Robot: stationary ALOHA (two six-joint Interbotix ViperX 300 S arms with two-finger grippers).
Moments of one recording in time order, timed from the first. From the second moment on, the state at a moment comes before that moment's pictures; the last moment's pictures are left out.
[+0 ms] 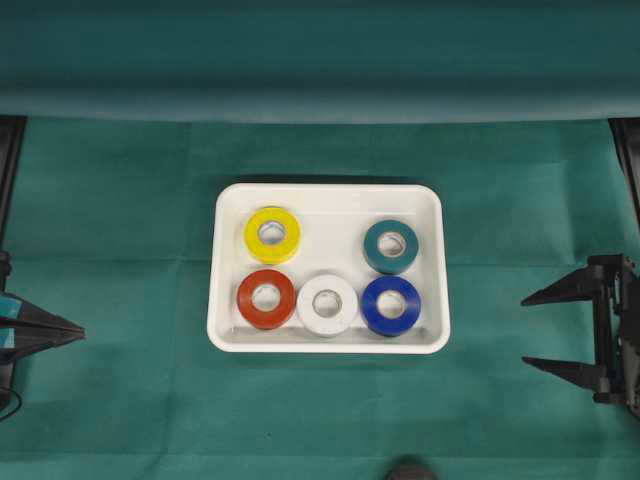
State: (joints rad) left arm 0.07 -1.39 1.48 -0.02 0.14 0.01; right arm -0.09 -0.90 1.41 -0.78 0.03 0.82
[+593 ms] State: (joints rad) left arm 0.08 -1.39 1.48 -0.02 0.14 0.01; right arm 0.17 -0.85 1.42 -0.79 -0.04 0.82
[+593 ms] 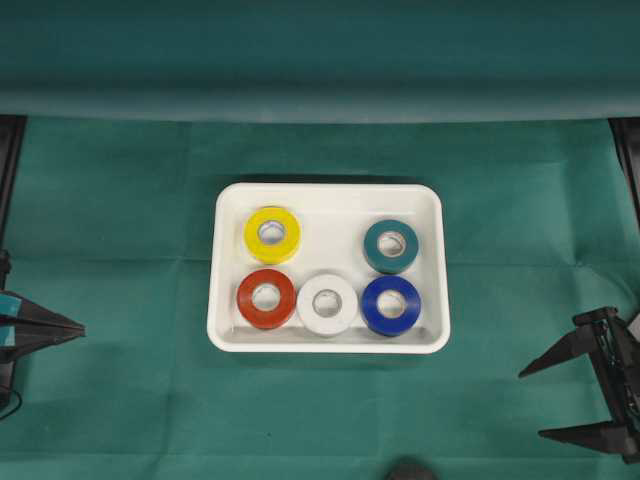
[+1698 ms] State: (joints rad) left arm 0.08 -1.39 1.48 -0.02 0.14 0.01; right arm 0.21 -0.16 0.98 -0.79 -0.13 0.81
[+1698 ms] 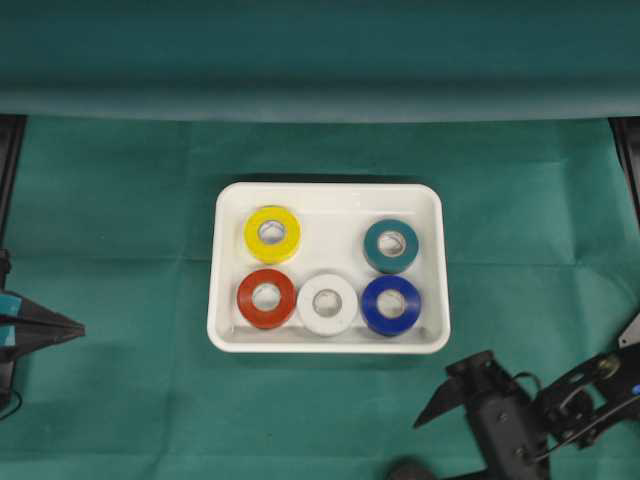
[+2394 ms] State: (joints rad) left arm 0.08 -1.39 1.48 -0.02 0.13 0.01; right arm 0.22 0.03 0.86 -0.79 -0.13 0.81
